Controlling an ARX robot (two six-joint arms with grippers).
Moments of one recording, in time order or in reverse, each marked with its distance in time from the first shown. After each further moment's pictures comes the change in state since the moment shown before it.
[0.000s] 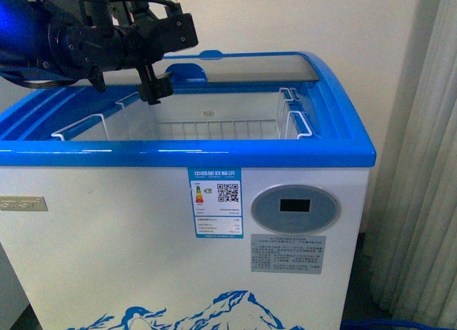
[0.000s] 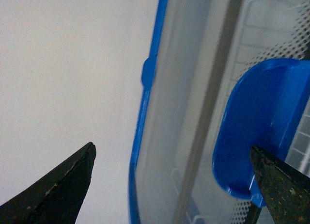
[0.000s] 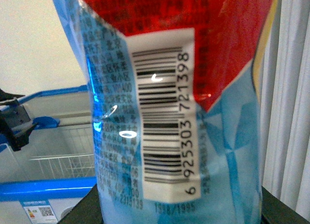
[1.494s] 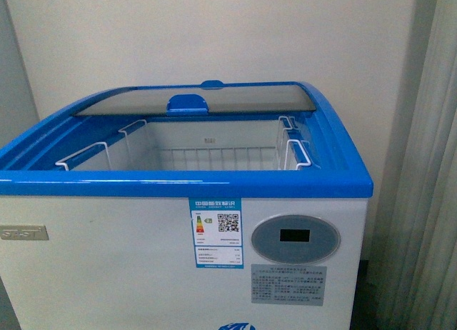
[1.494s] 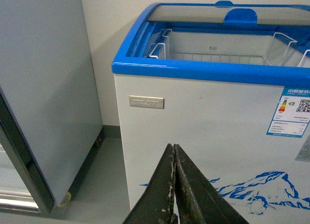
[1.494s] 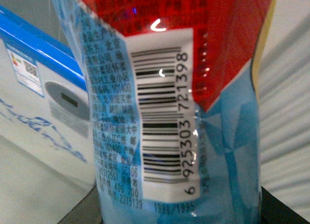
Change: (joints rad) left arm 0.165 -2.341 -2.032 -0.364 -0.135 -1.344; right arm -0.012 0.668 0.473 -0.314 -0.301 -0.692
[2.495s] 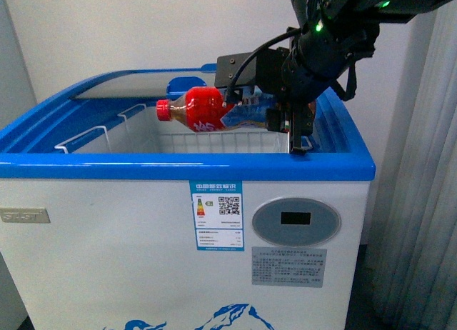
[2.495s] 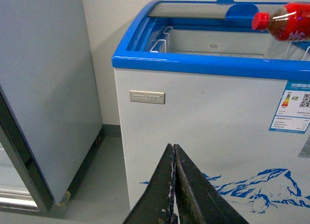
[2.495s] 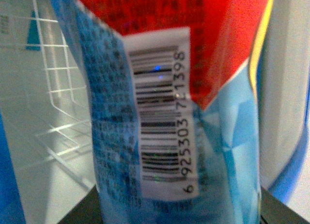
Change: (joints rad) left arm 0.001 -0.053 -0.052 0.005 0.000 -0.001; right arm 0.298 1.059 0.852 0.001 0.254 -0.692
